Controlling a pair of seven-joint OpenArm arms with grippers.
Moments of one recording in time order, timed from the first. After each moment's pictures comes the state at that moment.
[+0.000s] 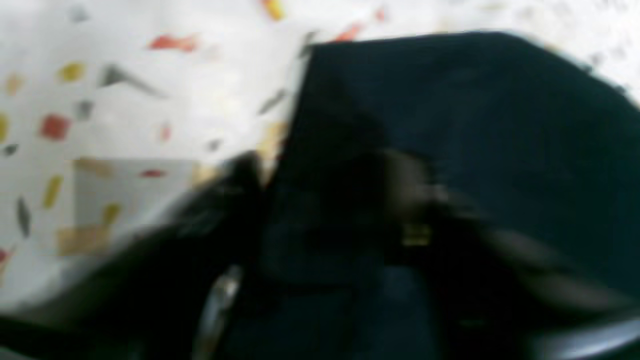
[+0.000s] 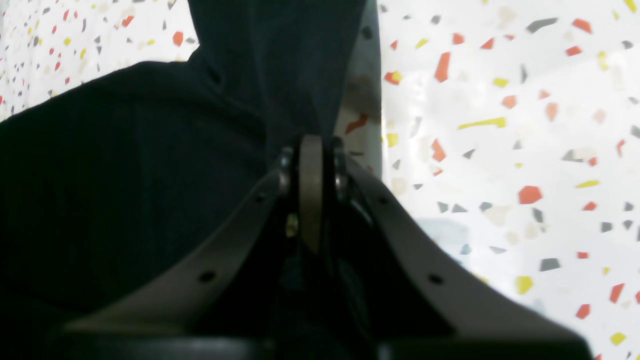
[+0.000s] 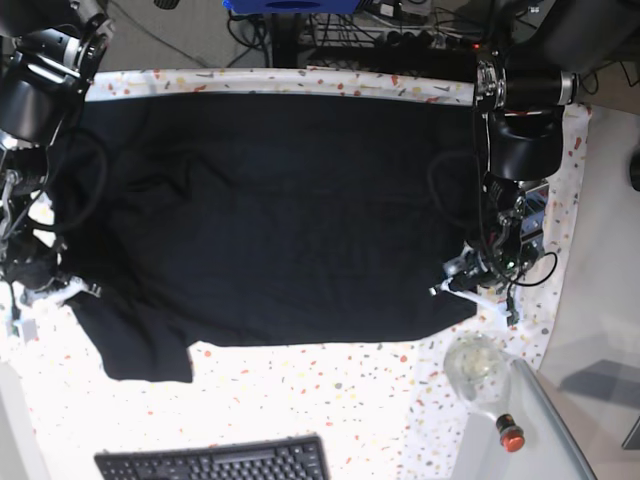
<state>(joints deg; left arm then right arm) -20.9 -11.3 -6.7 41.2 -18.4 0.2 24.3 11.9 9.3 28.4 71.6 18.7 22.1 -51.1</state>
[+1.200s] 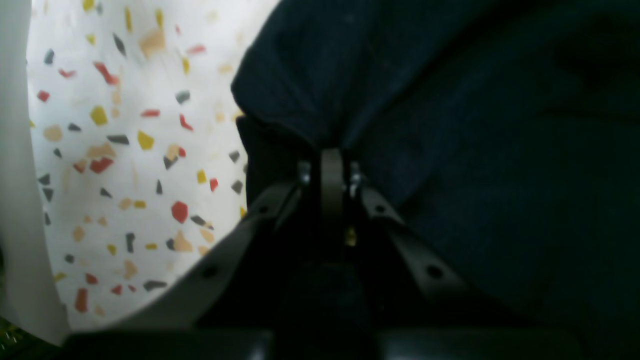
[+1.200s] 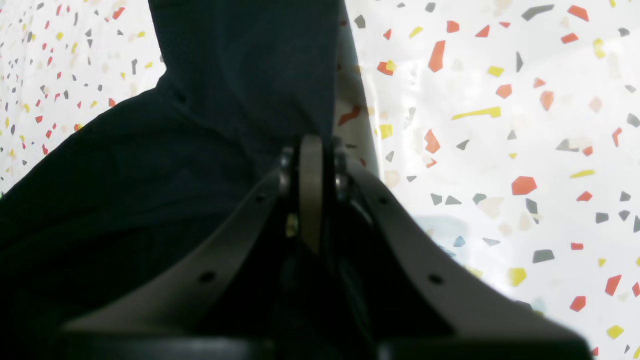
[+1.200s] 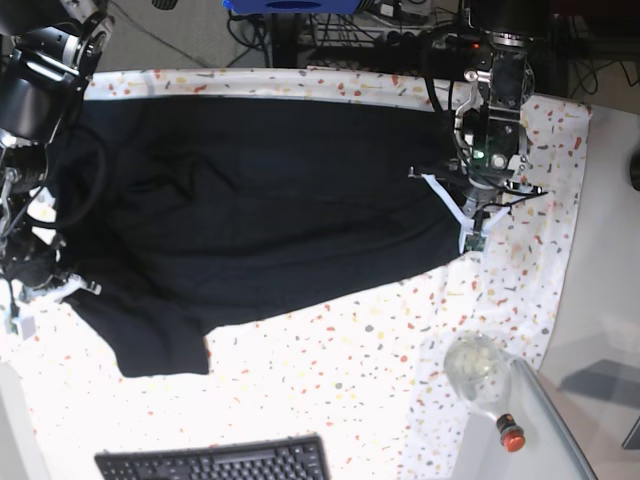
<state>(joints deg) 9.1 -9.9 -1.0 86.7 6.1 -0.5 46.7 11.7 9.5 28.4 71.7 18.7 22.2 -51.0</state>
